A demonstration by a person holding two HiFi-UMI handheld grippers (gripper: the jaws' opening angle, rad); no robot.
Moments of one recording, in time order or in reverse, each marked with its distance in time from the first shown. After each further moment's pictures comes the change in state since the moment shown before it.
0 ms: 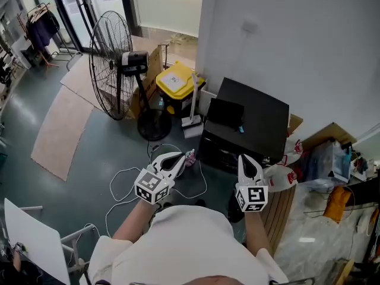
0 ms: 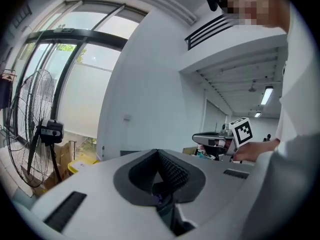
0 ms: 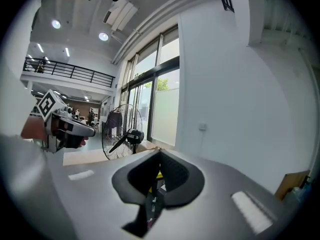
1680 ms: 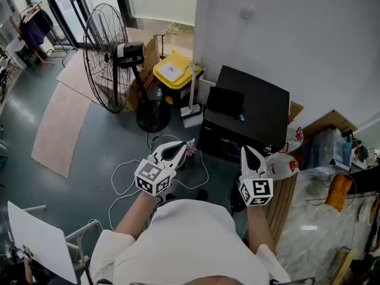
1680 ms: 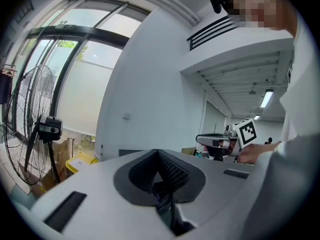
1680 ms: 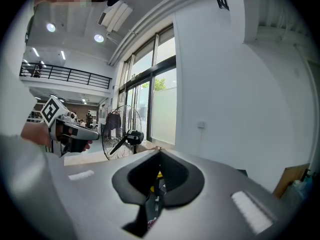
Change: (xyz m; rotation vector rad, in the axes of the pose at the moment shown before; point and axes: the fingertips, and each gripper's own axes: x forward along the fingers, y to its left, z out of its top) left arm 0.007 0.002 0.005 -0.025 0.005 -0.013; right arm -0.010 0.000 0.005 0.048 0.005 -0.009
